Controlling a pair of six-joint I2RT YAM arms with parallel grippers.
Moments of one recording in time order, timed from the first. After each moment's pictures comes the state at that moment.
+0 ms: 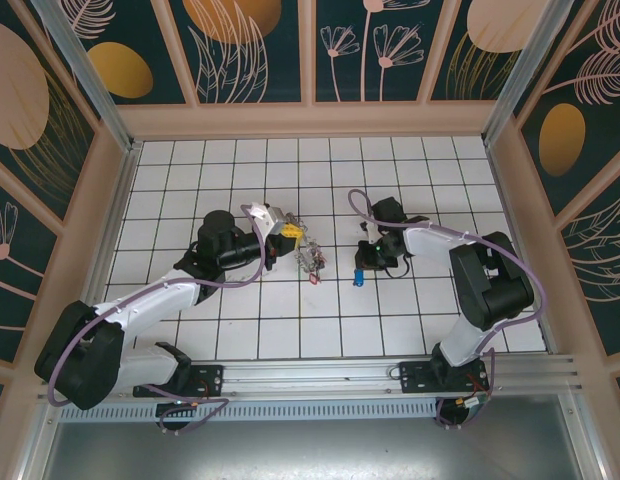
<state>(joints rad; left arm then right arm) -0.56 1.26 0.60 0.46 0.62 0.00 0.41 1.67 0.89 -0.48 -0.34 0.31</state>
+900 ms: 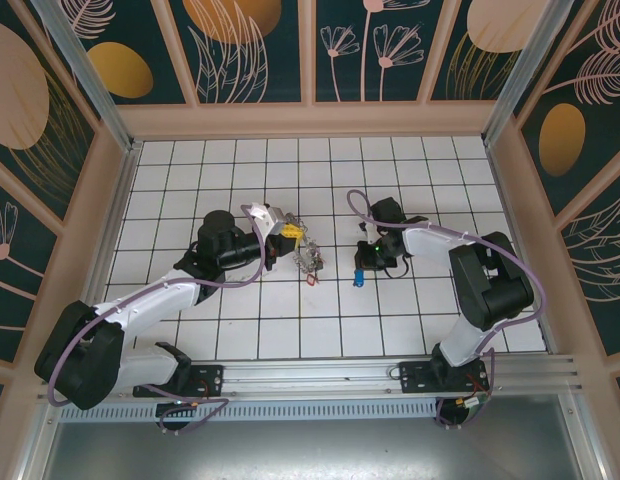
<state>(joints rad) -0.56 1.26 0.60 0.46 0.62 0.00 0.42 1.67 0.89 -0.48 -0.34 0.31</state>
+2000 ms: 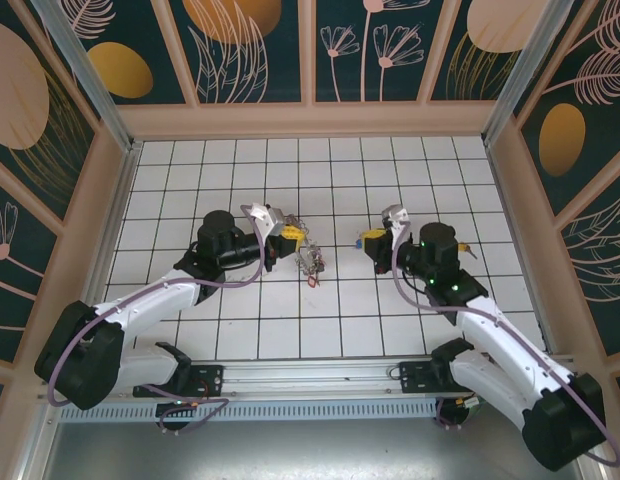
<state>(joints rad) -0.56 1.26 0.60 0.47 0.67 -0.02 0.45 0.82 0.49 0.04 -0.40 0.09</state>
